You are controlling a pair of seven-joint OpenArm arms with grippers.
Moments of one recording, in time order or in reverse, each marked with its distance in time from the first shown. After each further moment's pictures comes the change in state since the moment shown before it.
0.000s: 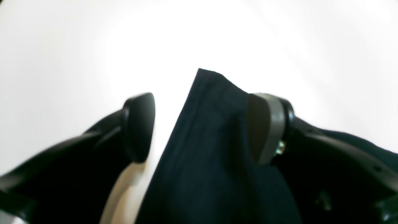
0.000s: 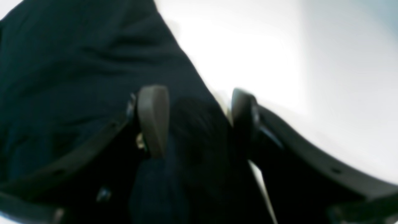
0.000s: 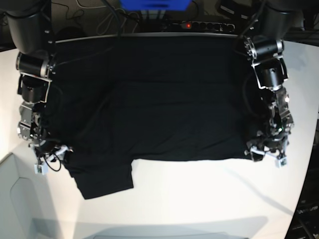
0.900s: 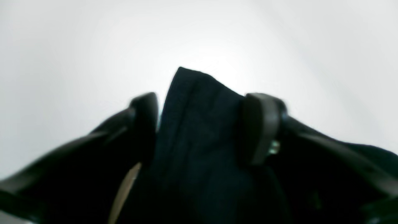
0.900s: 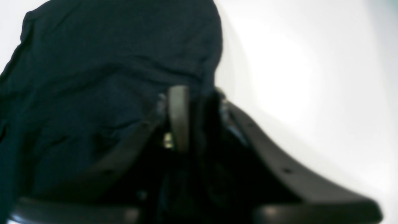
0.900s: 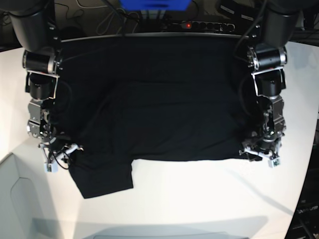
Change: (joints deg) left arm -4.7 -0.4 5.1 -15.5 -0.2 -0.1 -10.6; right arm -2.1 -2.8 -2.9 0.5 1.6 -0.2 3.4
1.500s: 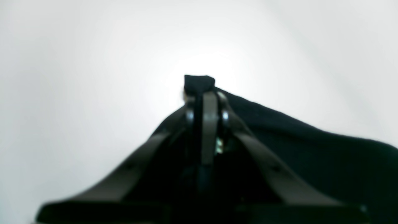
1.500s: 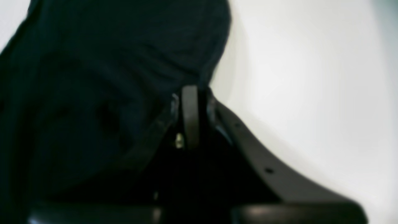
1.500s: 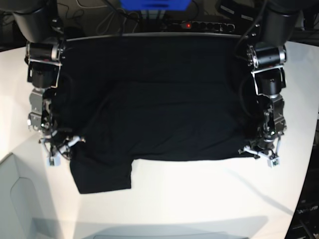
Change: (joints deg) left arm 1.5 0.2 -0.3 5.1 -0.4 0.2 5.0; right arm -7.4 -0.9 1.4 13.1 -0.9 0.2 -3.6
